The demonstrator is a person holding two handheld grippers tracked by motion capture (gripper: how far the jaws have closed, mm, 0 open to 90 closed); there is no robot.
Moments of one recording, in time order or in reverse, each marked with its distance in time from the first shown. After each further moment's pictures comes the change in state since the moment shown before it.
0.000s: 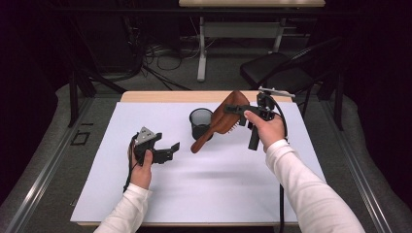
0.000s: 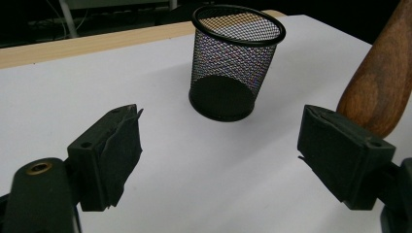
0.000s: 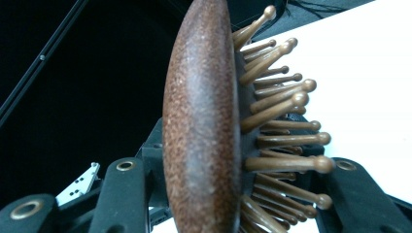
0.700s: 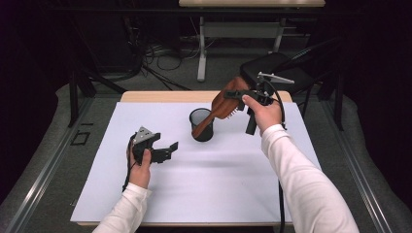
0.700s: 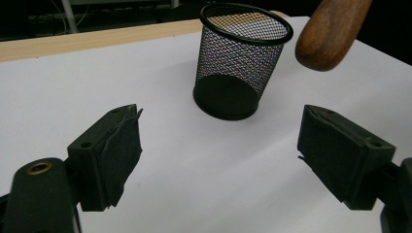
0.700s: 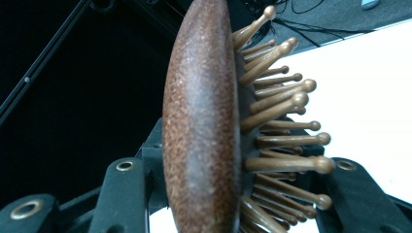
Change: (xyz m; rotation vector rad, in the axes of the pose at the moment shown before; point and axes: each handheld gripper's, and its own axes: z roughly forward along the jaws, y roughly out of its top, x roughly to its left) left arm 0.006 -0.001 0.000 0.000 0.001 -0.025; right arm 0.006 0.036 0.013 -0.051 -0.054 0.009
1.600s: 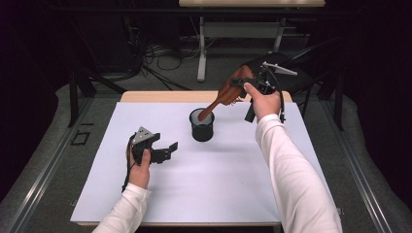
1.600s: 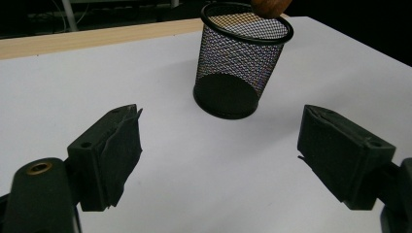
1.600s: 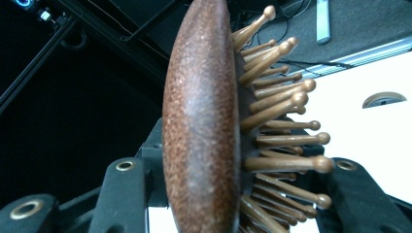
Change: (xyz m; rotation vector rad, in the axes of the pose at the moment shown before) left arm 0.000 -0.001 -0.001 0.002 -0.002 -0.008; right arm -0.005 0.028 0.010 -0.132 -0.110 0.026
